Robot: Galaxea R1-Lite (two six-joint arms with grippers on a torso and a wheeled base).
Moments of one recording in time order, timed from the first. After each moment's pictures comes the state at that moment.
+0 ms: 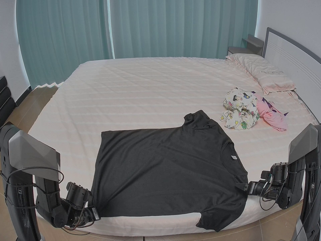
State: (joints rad) left arm -0.30 2.26 -0.14 -1.00 0.17 -0.67; right arm -0.01 2.46 -0.21 -1.55 0.27 0.28
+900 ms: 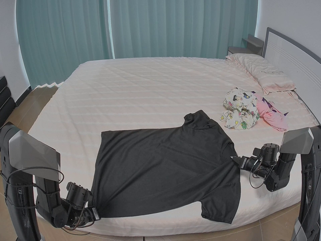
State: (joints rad) left arm -0.30 2.27 -0.14 -1.00 0.17 -0.67; right arm 0.02 2.51 -0.67 -1.41 0.24 0.36
